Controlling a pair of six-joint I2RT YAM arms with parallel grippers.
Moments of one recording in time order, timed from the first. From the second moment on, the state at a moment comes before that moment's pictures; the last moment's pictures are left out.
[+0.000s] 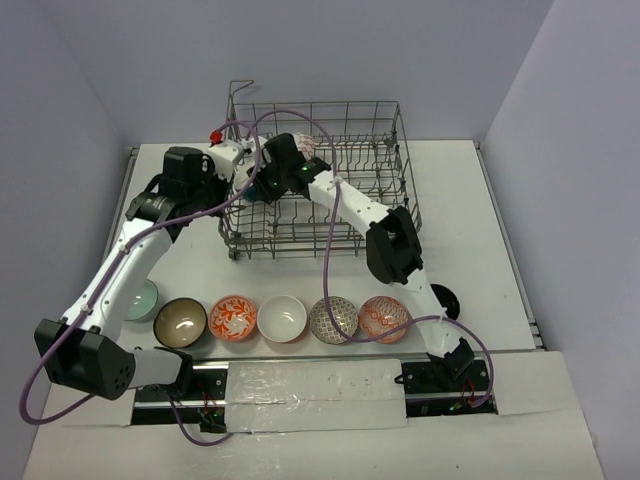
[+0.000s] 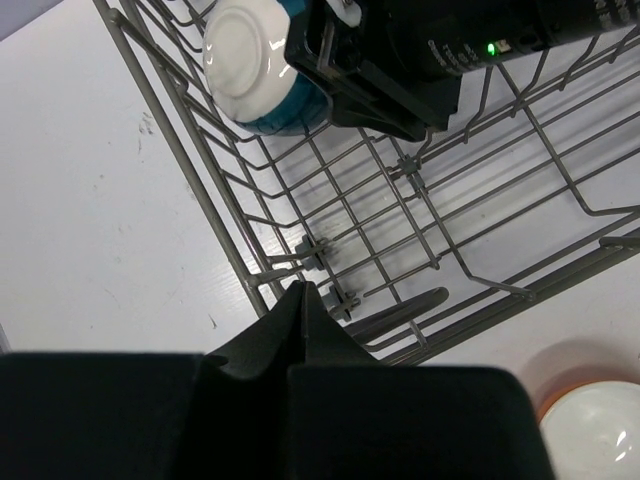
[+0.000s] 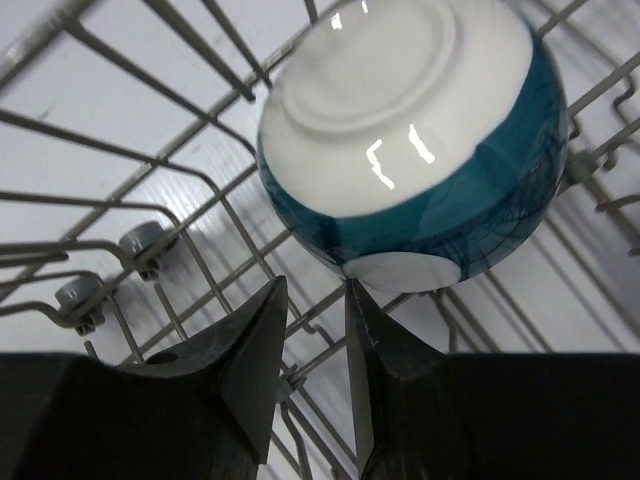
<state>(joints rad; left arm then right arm) -0.29 1.31 1.28 -0.62 0.07 0.21 0.69 2.45 2.28 -0.53 -0.22 -0.08</state>
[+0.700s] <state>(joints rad) -0.29 1.24 1.22 -0.55 0.07 0.21 0.67 2.54 2.38 -0.48 -0.11 -0.11</state>
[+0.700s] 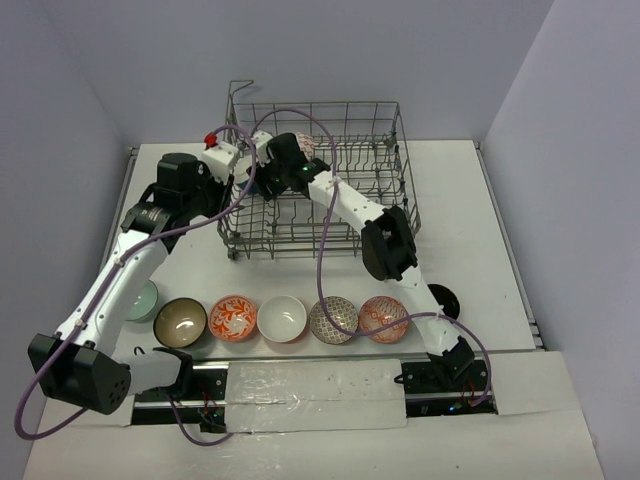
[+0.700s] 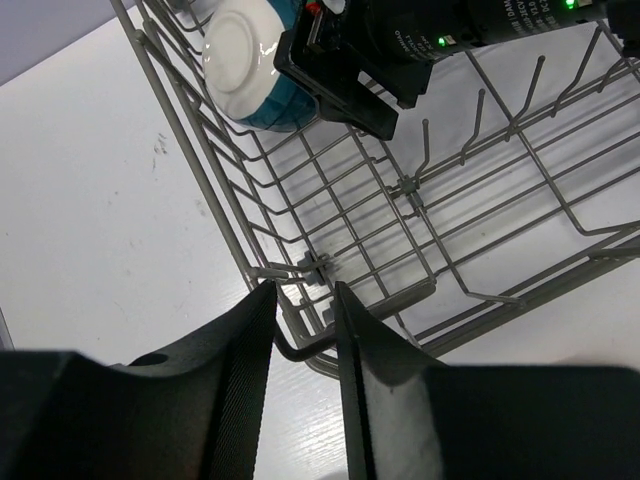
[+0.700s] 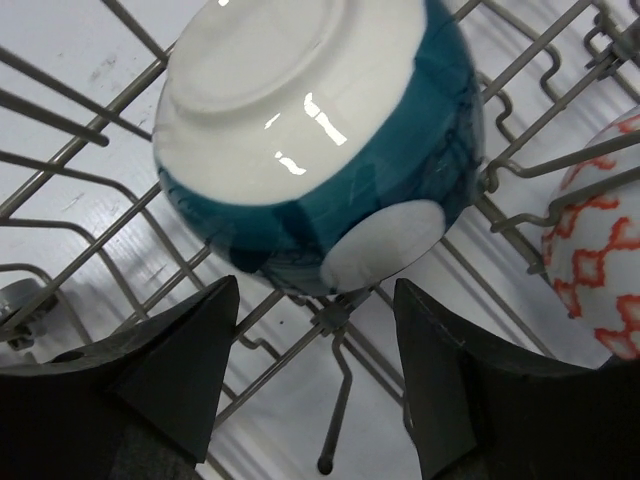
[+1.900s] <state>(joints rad) -0.19 1.10 1.13 -0.62 0.07 0.18 0.66 2.18 2.00 -0.41 -0.04 -0.24</state>
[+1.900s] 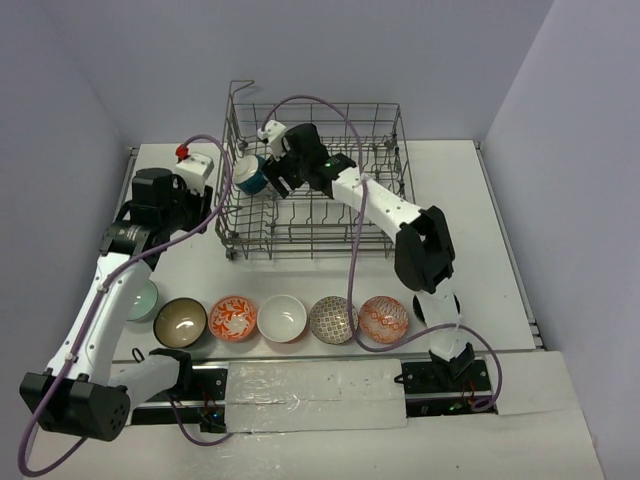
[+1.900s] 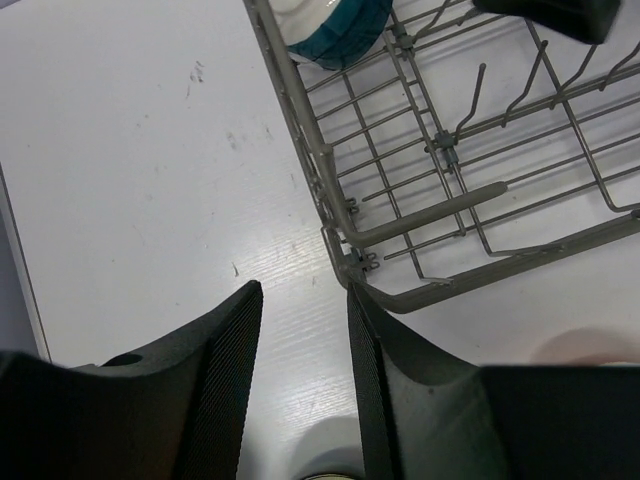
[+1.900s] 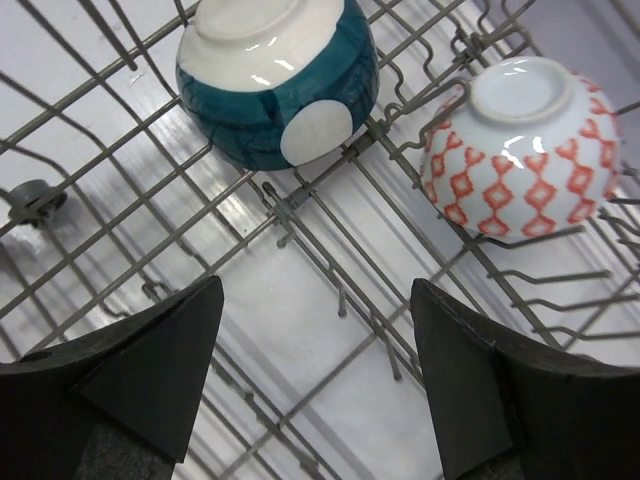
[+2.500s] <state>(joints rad) -0.10 0.96 1.02 -0.58 0.05 0.14 0.65 1.72 1.76 -0.59 -0.15 -0.33</state>
